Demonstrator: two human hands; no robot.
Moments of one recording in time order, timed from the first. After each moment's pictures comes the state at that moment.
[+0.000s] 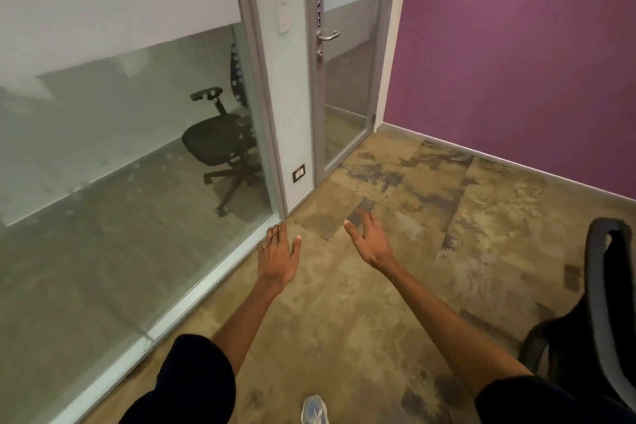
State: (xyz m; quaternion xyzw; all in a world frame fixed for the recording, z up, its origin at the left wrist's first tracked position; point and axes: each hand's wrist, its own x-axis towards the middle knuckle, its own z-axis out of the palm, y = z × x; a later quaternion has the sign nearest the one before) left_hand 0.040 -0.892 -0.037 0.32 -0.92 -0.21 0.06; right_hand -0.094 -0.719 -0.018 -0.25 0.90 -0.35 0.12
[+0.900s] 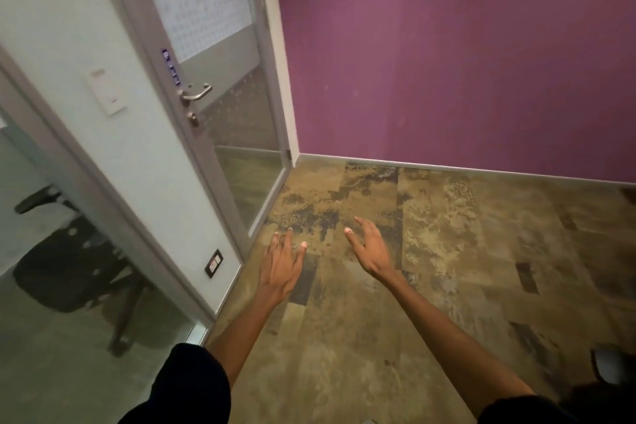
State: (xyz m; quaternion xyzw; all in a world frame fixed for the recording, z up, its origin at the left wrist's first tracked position) left_hand -0.454 -0.939 -0.031 0.10 -0.97 -0.21 0.04; right_hand -0.514 -0.729 -0.022 -0.09 0.90 -0.42 0.04
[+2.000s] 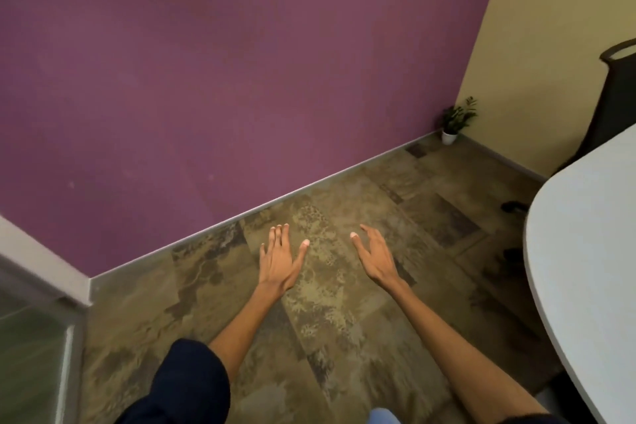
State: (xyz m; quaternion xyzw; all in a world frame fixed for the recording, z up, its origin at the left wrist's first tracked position) left_hand -1.019 -0.571 -0.033 -0.24 -0.95 -0.20 -0.07; right_hand -0.901 -0.381 -0.033 0.28 0.85 -0.44 -0.11
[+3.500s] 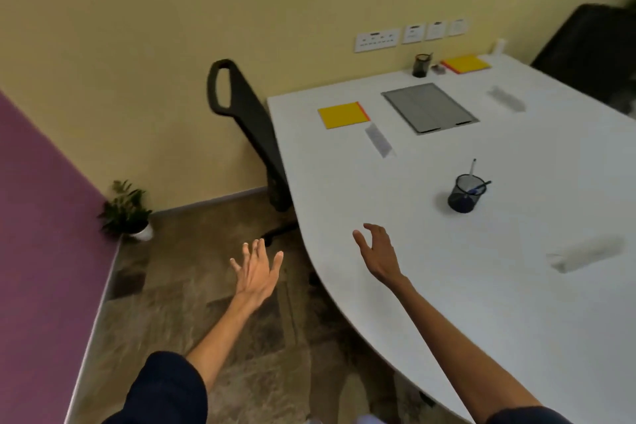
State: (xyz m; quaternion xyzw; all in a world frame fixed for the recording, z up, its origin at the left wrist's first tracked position) left_hand -1.074 0.346 -0.065 -0.74 -0.65 -0.03 -0.19; right_hand -0.809 0.279 -0.052 0.77 0.47 -0.29 -0.33
